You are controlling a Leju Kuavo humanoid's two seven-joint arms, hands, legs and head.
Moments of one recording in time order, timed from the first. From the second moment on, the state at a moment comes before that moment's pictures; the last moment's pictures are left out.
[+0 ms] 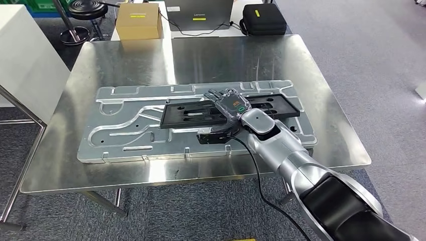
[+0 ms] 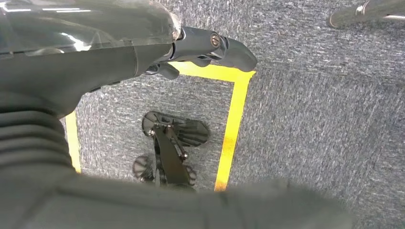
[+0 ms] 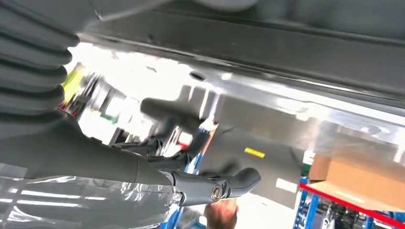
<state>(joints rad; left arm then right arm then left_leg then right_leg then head) -0.08 0.02 1.22 -0.24 -0.83 -0.22 -0.41 -0.98 0.06 0.73 -0.42 1.22 -0.23 -0.25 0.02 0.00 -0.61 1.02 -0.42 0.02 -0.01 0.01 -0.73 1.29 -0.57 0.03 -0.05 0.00</state>
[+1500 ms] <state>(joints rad) -0.05 -0.02 1.33 -0.24 -0.76 -0.22 -0.41 0.10 -0.07 -0.71 -0.99 1.16 -0.67 -0.67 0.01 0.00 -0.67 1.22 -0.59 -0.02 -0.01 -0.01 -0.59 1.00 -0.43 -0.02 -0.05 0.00</state>
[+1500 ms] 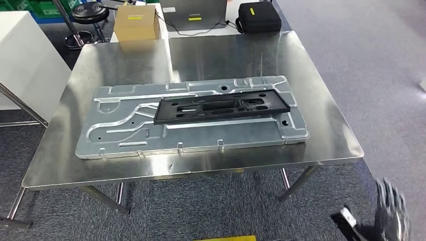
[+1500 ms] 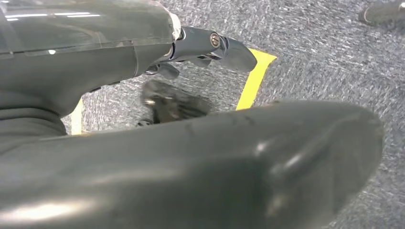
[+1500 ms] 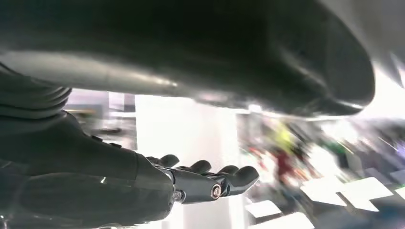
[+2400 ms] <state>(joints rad) -0.06 -0.07 1.31 -0.22 -0.87 -0.25 -0.33 -0.03 0.03 -1.22 -0.25 1.50 0.08 0.10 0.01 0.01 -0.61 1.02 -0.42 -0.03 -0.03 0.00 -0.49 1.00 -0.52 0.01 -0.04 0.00</state>
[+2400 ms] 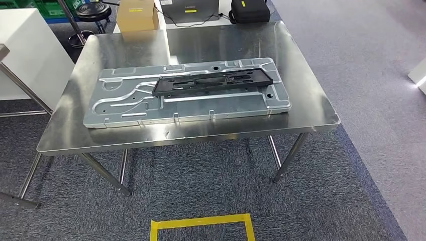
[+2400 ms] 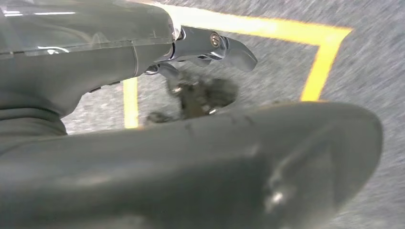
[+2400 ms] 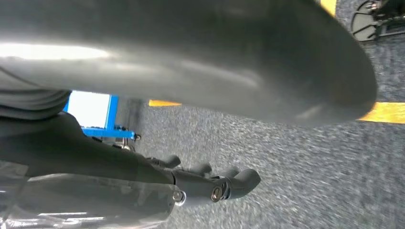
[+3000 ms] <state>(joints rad) -0.08 -0.09 1.26 -0.22 -0.93 -0.26 -0.33 -0.04 0.07 -1.28 -0.23 1.44 0.08 -0.01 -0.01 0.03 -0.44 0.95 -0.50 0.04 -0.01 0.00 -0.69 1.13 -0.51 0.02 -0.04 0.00</state>
